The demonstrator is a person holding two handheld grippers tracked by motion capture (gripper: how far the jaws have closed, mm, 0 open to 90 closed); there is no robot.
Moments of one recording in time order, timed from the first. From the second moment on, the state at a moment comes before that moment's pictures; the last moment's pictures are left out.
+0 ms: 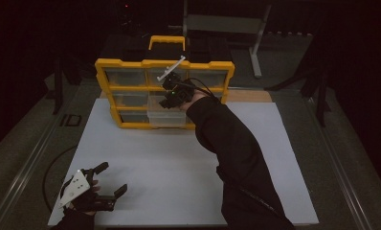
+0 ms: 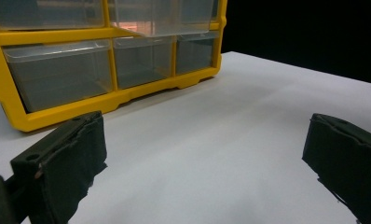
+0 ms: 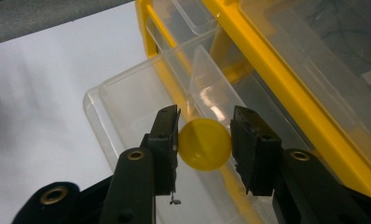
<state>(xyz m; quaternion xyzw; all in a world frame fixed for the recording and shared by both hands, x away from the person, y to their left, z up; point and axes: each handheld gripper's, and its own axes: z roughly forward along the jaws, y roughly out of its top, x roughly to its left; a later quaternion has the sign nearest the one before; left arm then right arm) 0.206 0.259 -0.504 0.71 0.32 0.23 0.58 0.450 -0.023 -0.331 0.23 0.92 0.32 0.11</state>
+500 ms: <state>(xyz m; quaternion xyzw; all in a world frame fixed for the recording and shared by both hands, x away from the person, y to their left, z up) 0.206 0.259 -0.504 0.71 0.32 0.23 0.58 0.448 -0.021 -0.331 0.24 0.91 0.32 0.11</state>
